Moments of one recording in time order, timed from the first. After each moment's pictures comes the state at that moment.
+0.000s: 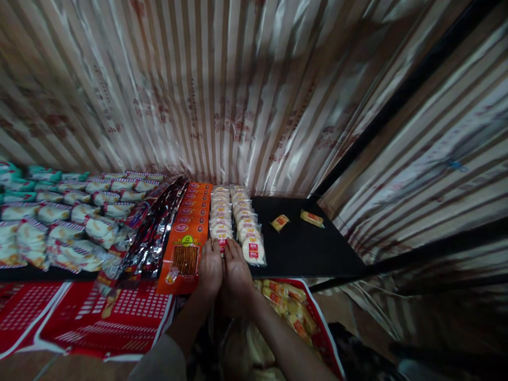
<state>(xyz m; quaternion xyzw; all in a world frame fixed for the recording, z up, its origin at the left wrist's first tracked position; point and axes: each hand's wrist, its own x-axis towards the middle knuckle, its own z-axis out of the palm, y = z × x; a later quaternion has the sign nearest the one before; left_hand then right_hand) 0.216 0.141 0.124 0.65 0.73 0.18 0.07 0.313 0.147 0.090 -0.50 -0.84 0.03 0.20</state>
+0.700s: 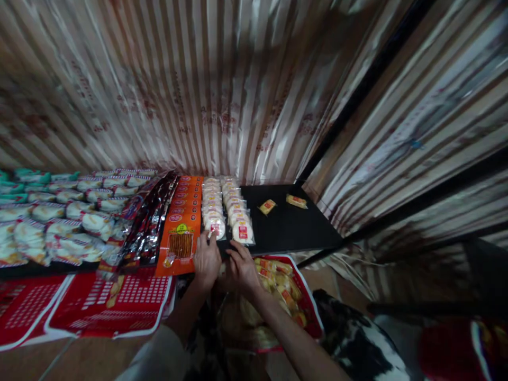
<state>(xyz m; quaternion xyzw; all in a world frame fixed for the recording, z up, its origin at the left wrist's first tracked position) 0.221 0.104 0.133 0.68 0.69 0.25 0.05 0.353 0.086 0.101 -0.51 -0.78 0.11 0.35</state>
